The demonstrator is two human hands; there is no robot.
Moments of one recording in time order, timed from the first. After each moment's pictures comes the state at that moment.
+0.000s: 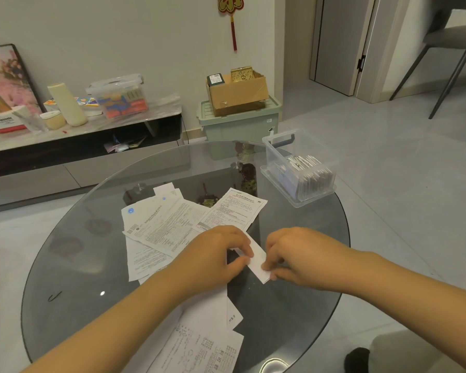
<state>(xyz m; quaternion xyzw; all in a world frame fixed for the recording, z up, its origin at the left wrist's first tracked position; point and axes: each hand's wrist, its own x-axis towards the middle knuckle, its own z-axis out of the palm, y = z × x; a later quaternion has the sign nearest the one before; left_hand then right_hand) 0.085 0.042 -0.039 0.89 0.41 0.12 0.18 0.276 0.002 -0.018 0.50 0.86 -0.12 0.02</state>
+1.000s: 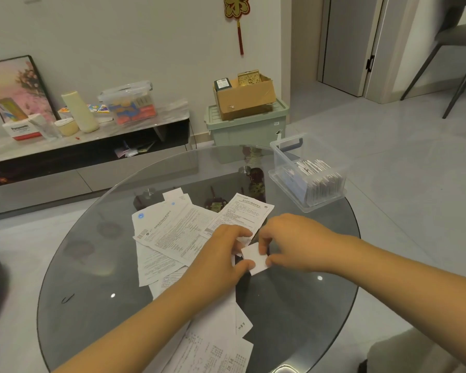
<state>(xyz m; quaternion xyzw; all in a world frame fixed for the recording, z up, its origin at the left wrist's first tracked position) 0.089 0.036 -0.042 0.81 0.52 0.16 0.25 0.260 0.029 -0.010 0.56 0.81 -0.16 -0.02</state>
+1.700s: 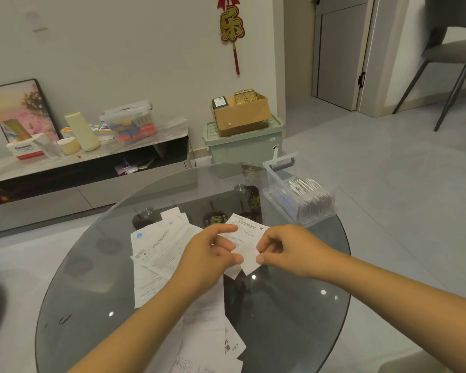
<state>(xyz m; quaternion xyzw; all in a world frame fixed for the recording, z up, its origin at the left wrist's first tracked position) 0.096 0.048 -0.010 0.66 0.57 0.29 0.39 0.276 0.032 -0.012 0.60 0.70 -0.32 -0.21</state>
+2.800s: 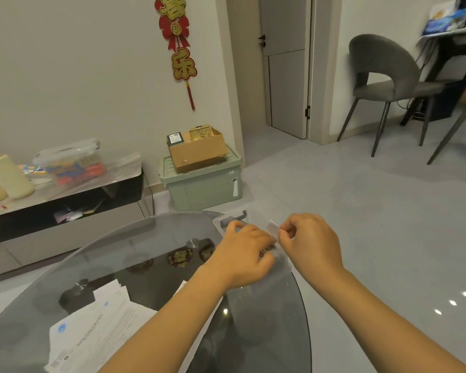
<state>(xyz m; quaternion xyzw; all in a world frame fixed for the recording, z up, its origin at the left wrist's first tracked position) 0.243 0.153 0.018 0.96 0.27 0.08 0.03 0.375 0.084 0.023 0.77 0.53 0.02 -0.35</state>
